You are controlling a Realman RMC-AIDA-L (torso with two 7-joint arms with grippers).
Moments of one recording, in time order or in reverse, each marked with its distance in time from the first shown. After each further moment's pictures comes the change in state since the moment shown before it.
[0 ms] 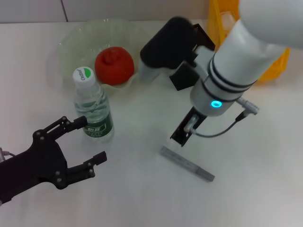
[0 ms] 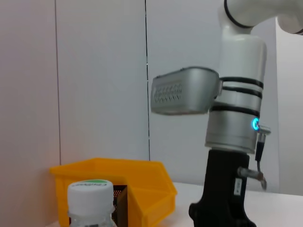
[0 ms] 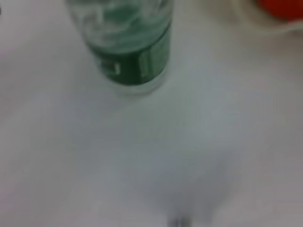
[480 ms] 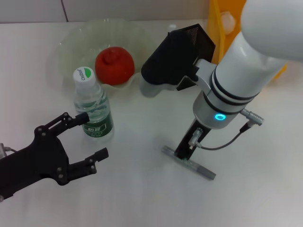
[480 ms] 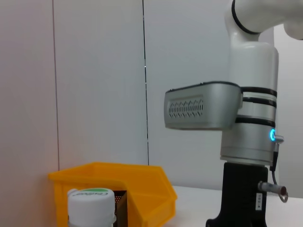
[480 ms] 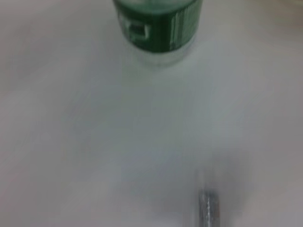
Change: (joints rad) left arm -0.015 0.000 -0.002 0.001 -0.002 0.001 -0.002; right arm -0.017 0.006 -0.058 -0.010 0.006 -0.028 -0.017
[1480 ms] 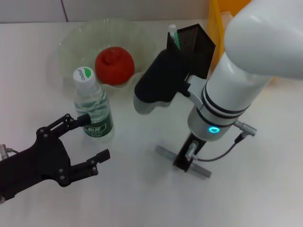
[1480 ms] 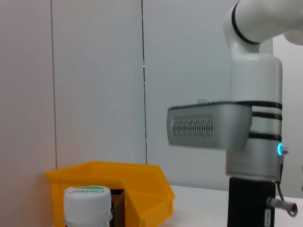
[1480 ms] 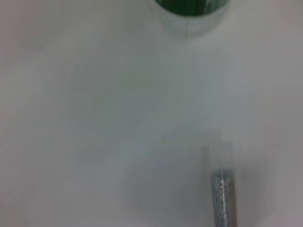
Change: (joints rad) left arm -0.002 -0.003 0.000 -0.004 0.006 0.000 0.000; right arm 0.029 0.000 -0.094 0.075 0.051 0.052 0.004
